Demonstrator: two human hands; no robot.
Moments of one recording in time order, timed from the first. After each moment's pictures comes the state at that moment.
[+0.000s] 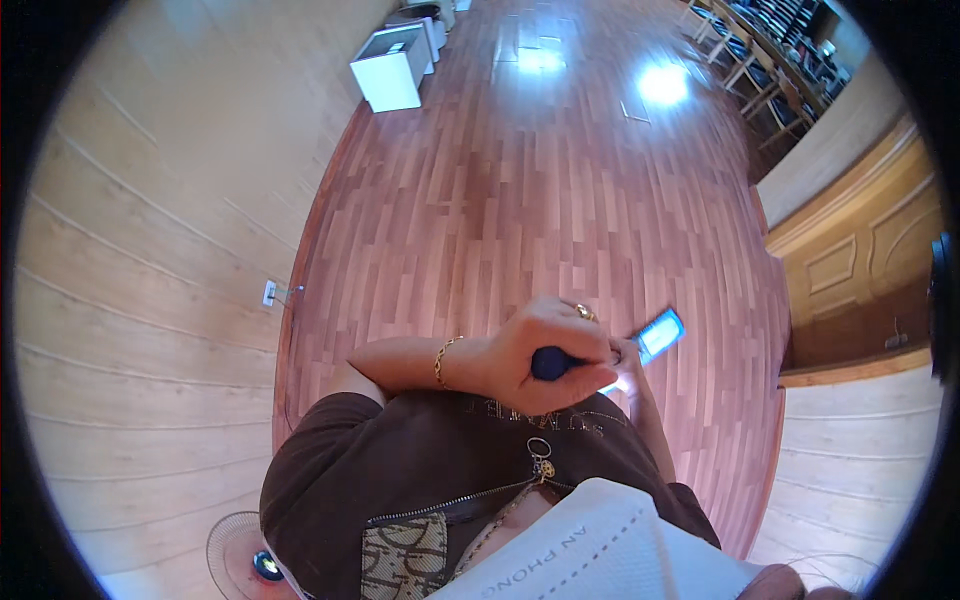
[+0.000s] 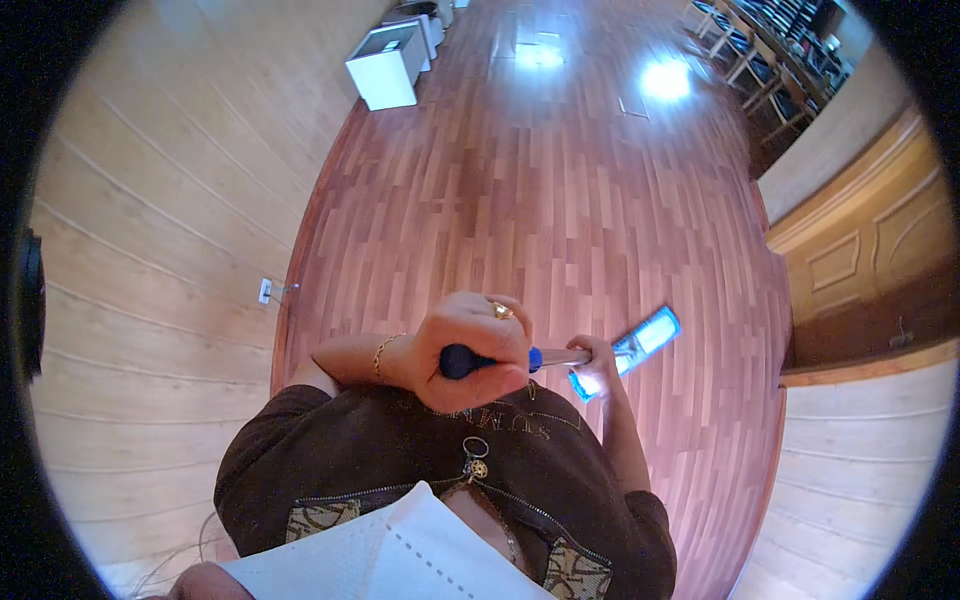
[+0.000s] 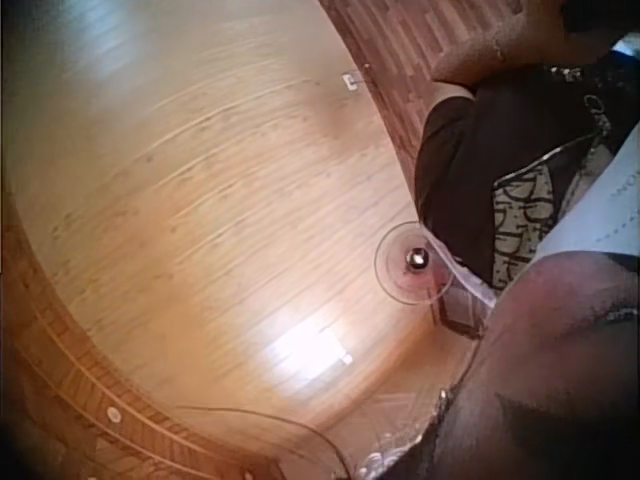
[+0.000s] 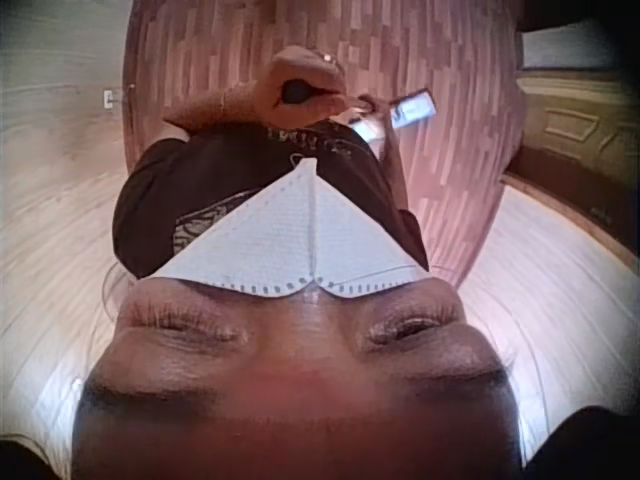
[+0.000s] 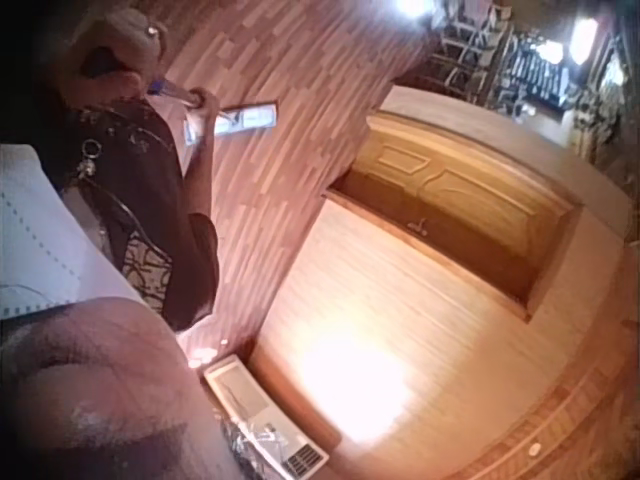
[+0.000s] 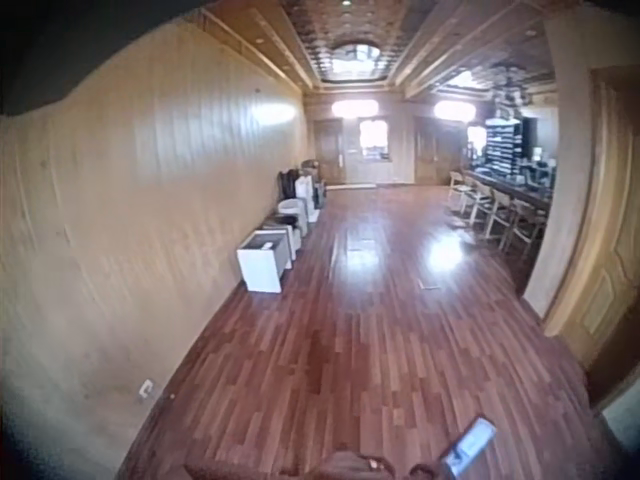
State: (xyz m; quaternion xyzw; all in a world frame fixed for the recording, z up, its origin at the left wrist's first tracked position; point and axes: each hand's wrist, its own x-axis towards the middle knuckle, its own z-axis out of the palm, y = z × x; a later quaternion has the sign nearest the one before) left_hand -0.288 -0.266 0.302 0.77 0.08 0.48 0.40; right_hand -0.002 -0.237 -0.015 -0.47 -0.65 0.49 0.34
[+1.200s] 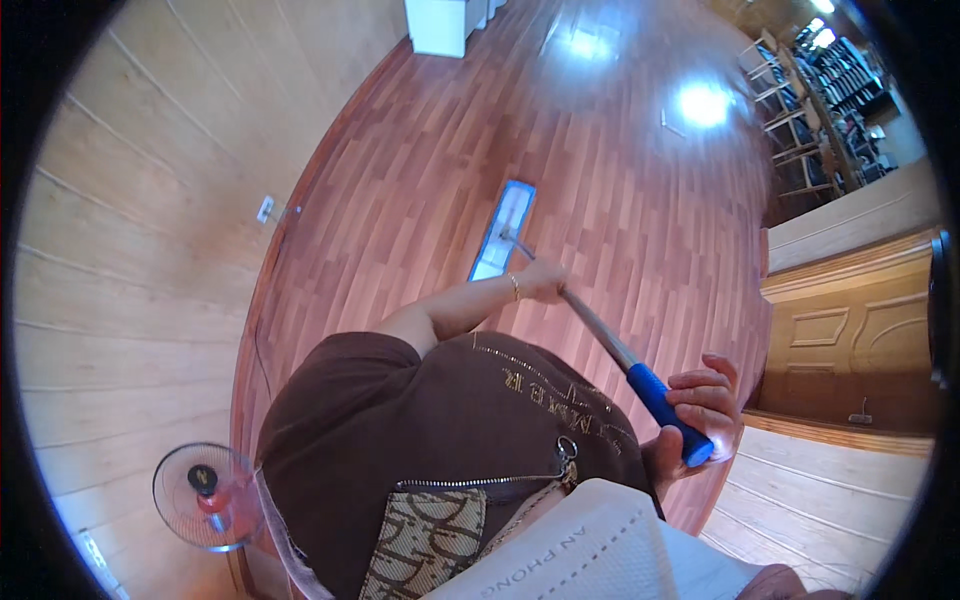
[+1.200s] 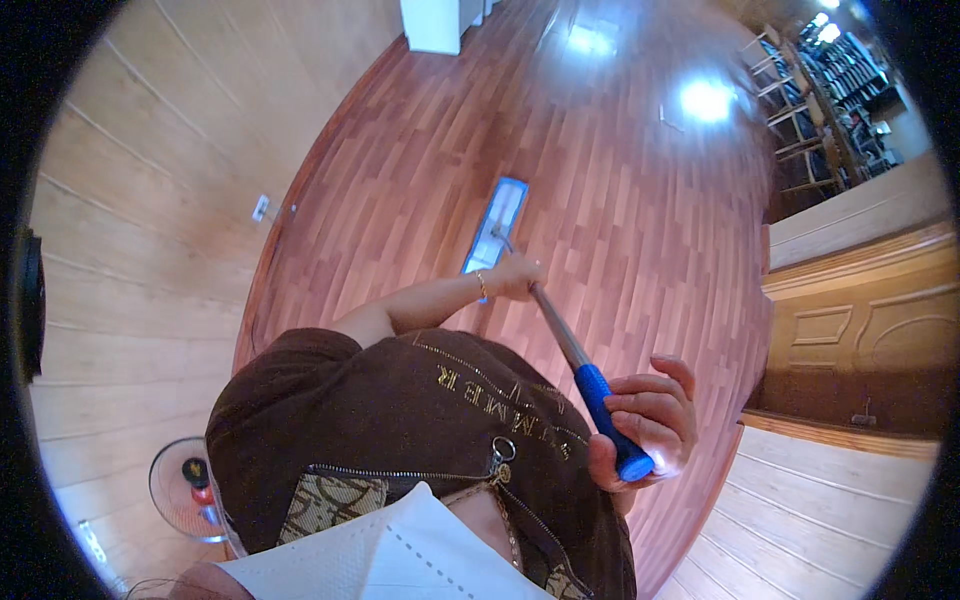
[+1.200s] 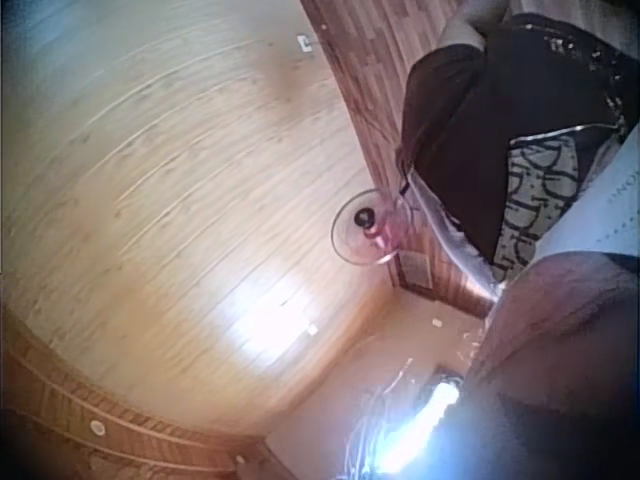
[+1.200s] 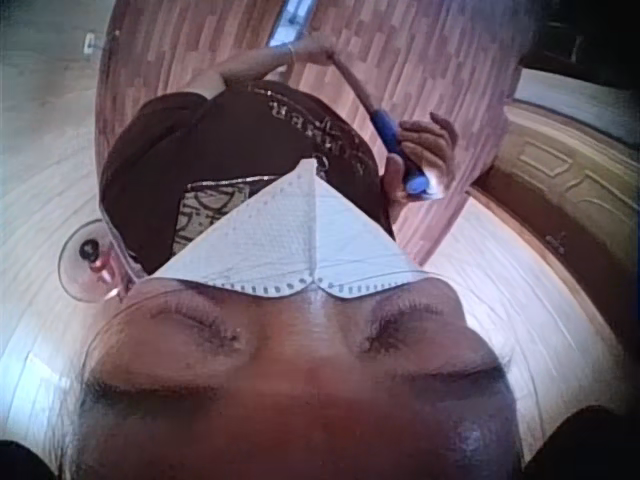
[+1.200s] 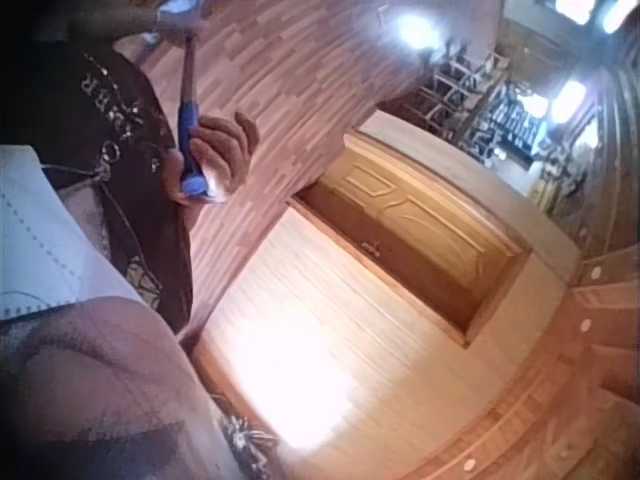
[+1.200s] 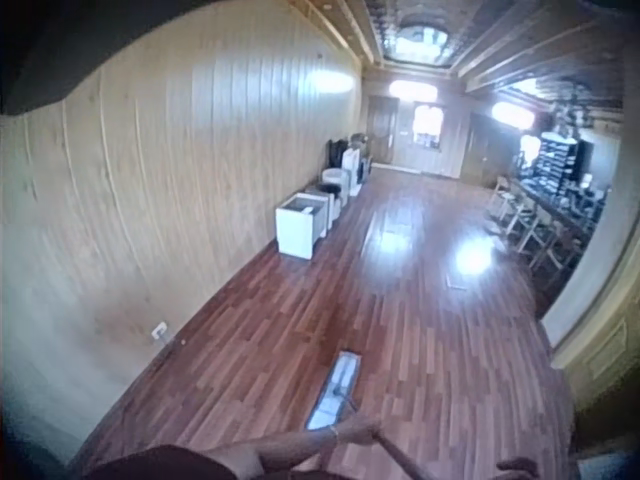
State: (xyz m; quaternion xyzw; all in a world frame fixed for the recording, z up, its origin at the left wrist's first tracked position) left_hand -0.280 -0.146 -0.022 0.86 0.45 0.14 0.21; right_hand -0.098 -0.311 0.303 -0.24 -0.79 0.09 0.56
